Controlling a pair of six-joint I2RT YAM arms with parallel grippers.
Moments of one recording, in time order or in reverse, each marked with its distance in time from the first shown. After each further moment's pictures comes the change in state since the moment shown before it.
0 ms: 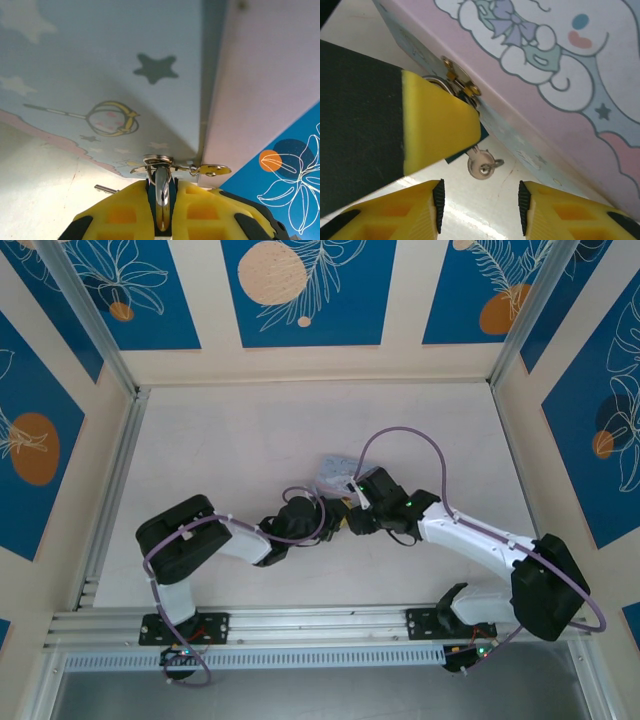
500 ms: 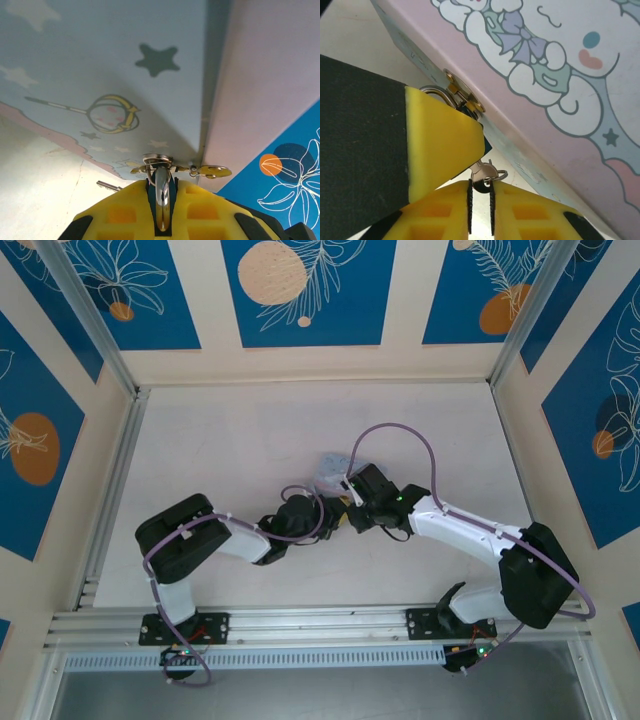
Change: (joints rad) left arm 0.006 0.000 0.000 -0.007 0.003 0.000; right arm 0.006 0.072 0.051 -0.004 0.025 -0.017
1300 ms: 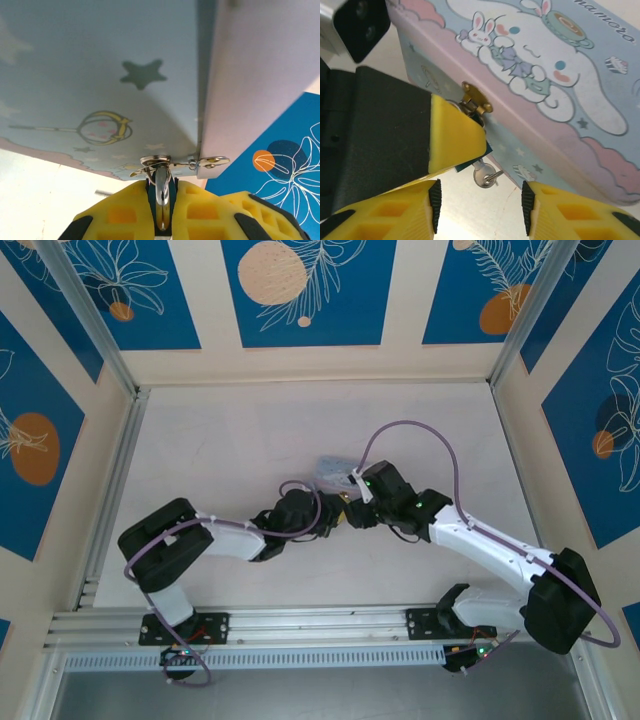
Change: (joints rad) left arm 0.006 -0.106 0.025 -0.152 0.029 -0.015; right arm 0.003 -0.164 -0.027 0.009 -0.028 -0.012
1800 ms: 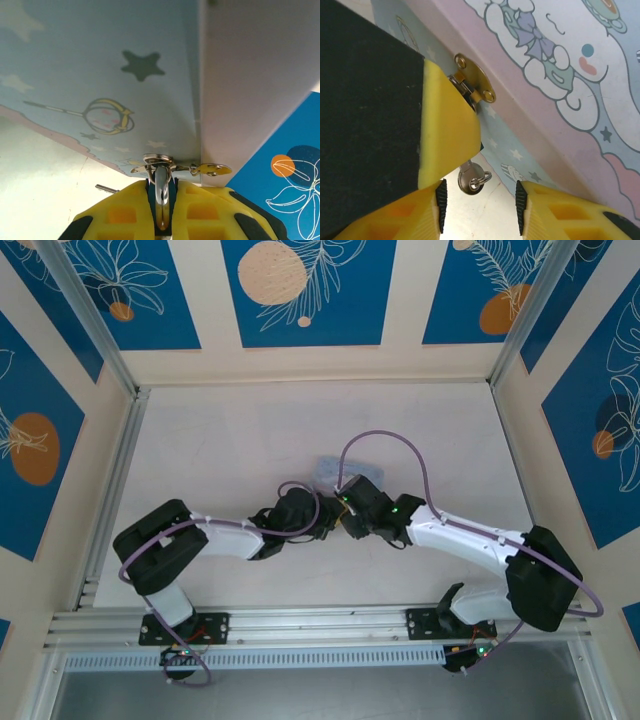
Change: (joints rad) left arm 0.006 -0.022 0.006 -0.107 0.016 0.005; right arm 0.111 0.141 0.002 -0.001 0.205 -0.053
